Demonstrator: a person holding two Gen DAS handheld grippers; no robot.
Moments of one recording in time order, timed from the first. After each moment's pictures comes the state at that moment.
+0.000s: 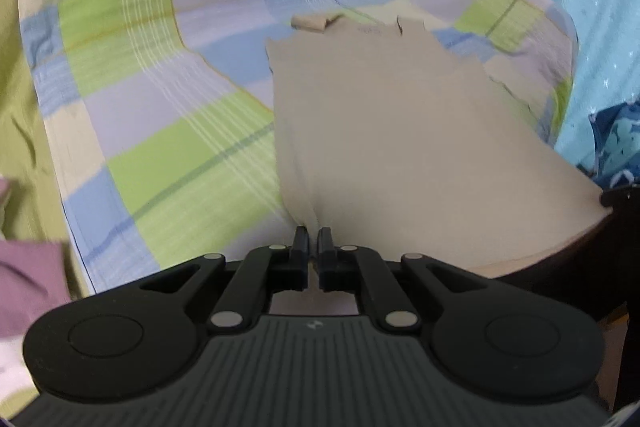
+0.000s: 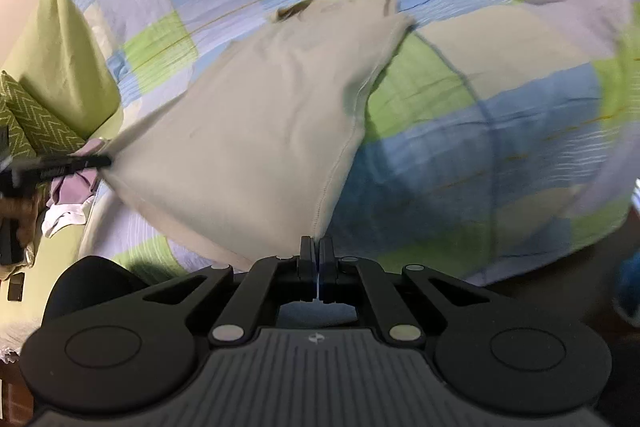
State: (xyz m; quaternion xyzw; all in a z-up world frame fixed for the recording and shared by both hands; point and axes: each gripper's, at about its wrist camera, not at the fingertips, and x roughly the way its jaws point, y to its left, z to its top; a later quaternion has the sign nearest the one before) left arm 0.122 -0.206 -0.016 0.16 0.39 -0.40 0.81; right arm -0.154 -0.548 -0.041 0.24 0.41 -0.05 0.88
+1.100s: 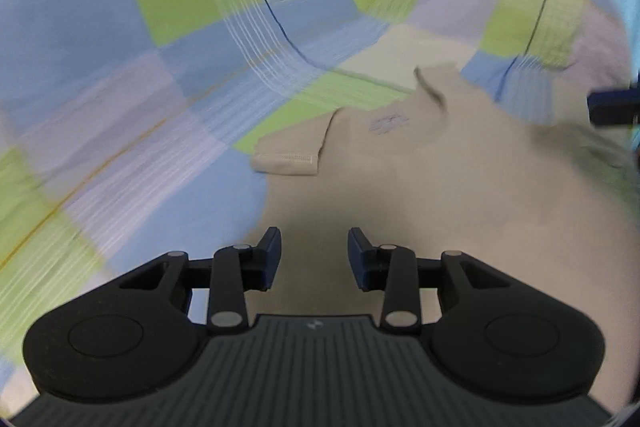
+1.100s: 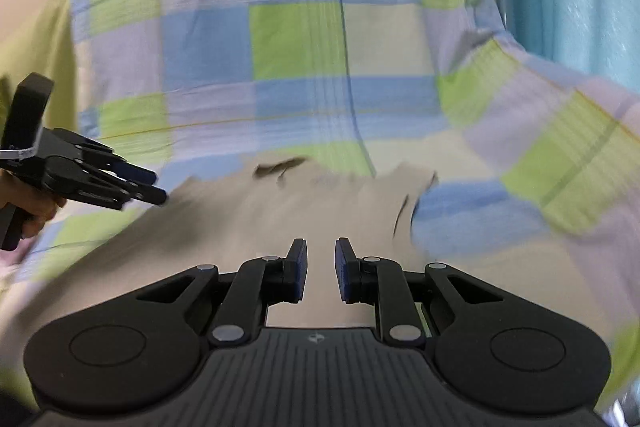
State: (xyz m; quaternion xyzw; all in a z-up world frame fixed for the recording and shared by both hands) left arm 0.314 -0.423 -0.034 0.27 0.31 -0.45 0.79; right arm 0.029 -0.599 -0.013 0.07 0.27 -0.08 0.96
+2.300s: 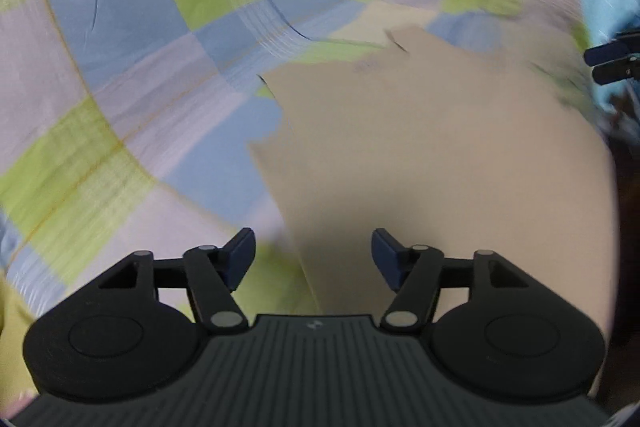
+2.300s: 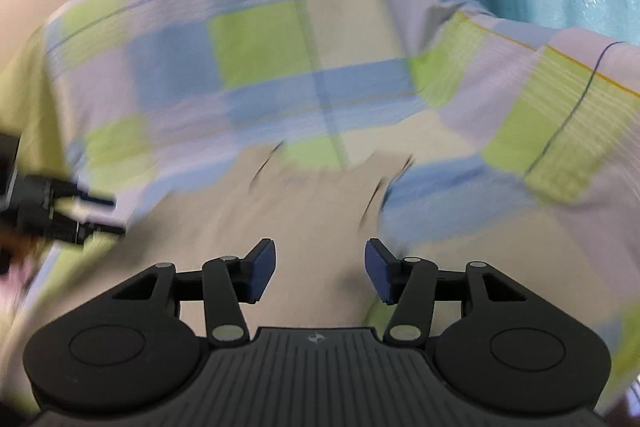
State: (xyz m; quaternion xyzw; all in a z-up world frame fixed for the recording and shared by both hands) left arm 0.199 -0.285 -0.031 0.32 0.26 -0.46 0.79; right arm -0.036 -0.610 -0.031 0.12 0.27 -0.06 0.95
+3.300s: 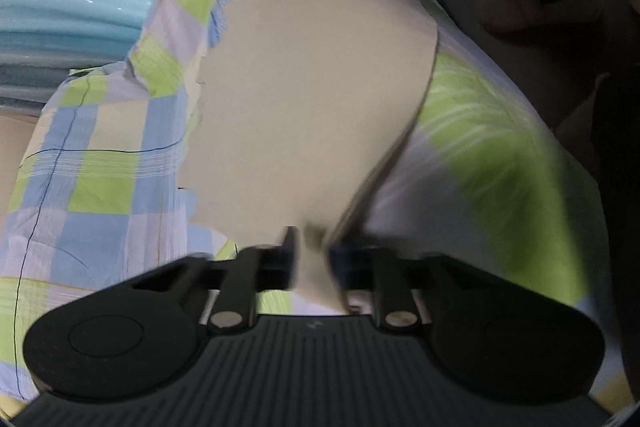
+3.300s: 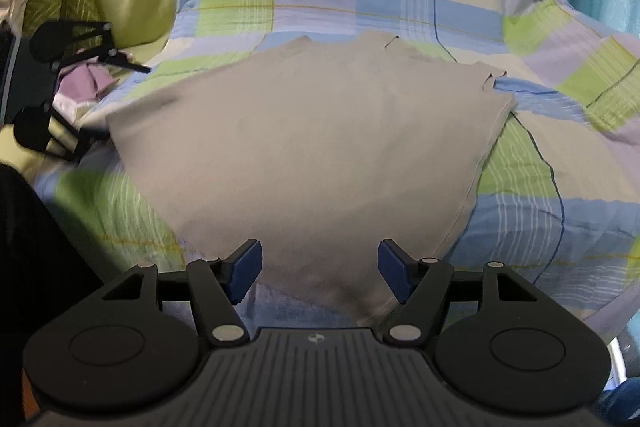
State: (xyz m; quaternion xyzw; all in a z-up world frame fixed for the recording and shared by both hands) left arm 0.044 -0.192 -0.115 0.66 -0.06 -0.49 0.56; right arm -0.125 -0.454 -0.081 0.00 0.35 -0.01 0.94
